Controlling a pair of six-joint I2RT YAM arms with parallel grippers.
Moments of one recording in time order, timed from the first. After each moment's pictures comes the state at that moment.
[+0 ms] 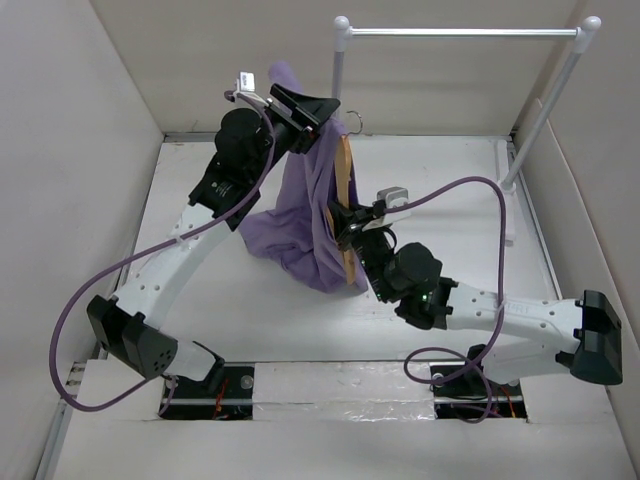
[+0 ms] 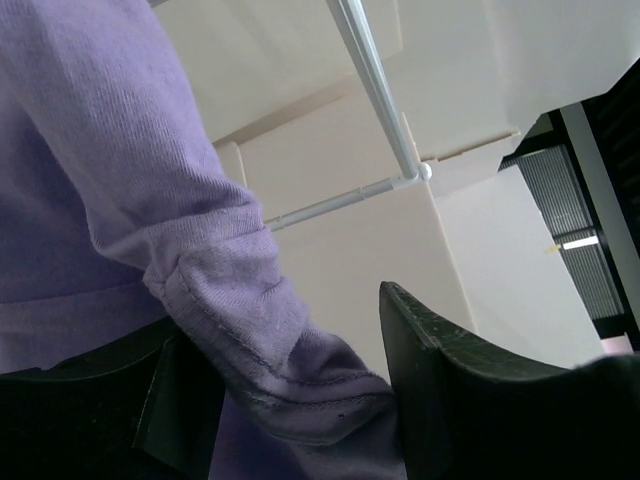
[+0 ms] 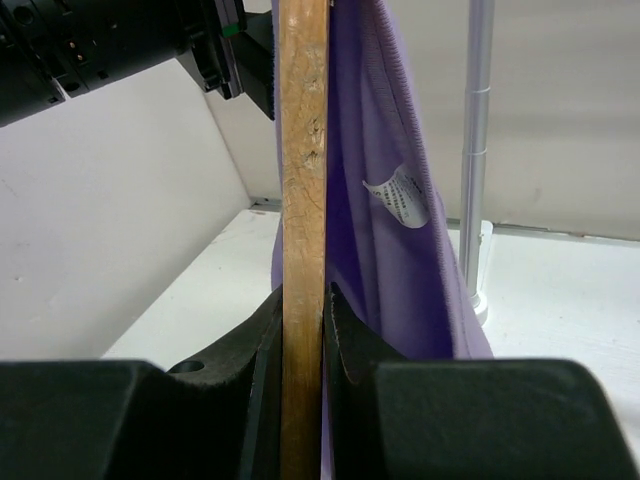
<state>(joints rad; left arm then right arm) -0.56 1.41 1.53 -0.05 0.03 -1.20 1.22 1.23 0.94 0.66 0.77 -0.01</state>
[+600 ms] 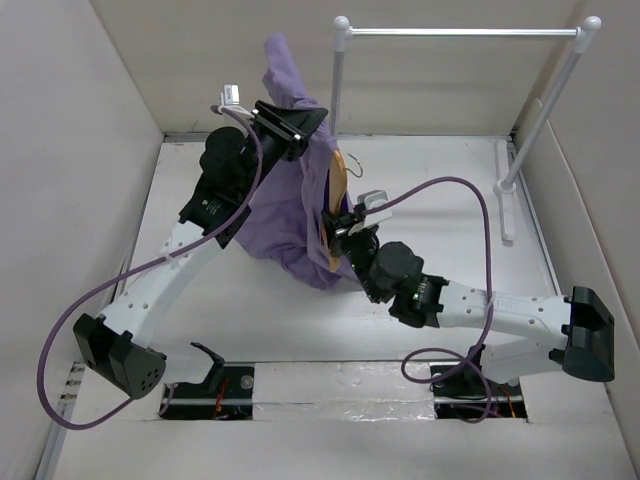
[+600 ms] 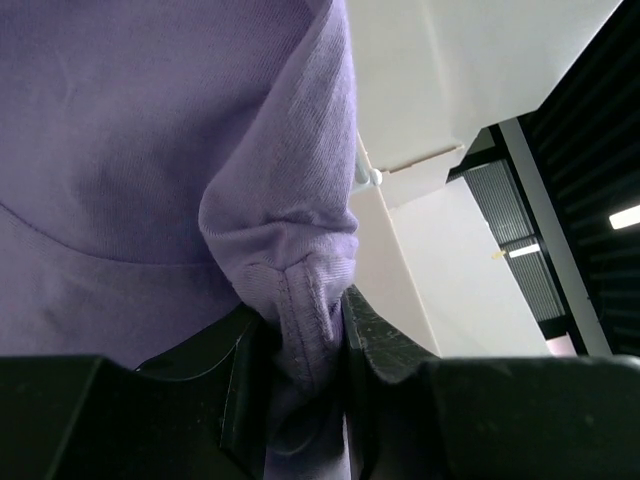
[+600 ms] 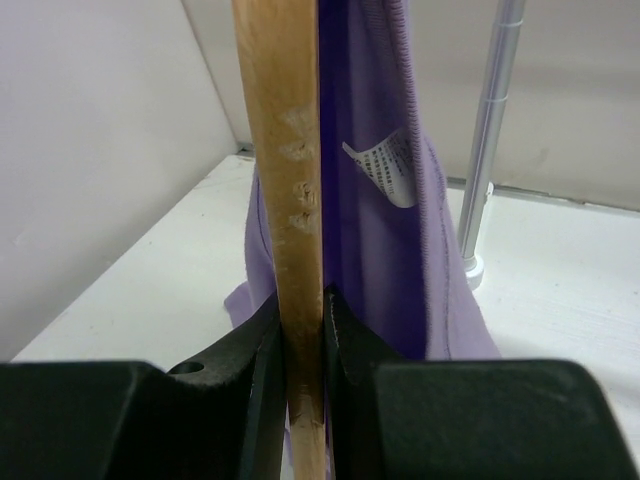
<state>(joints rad) -0.55 1.30 1.39 0.06 0.03 -1.26 1.20 1.28 0.94 0.57 0.74 0.02</state>
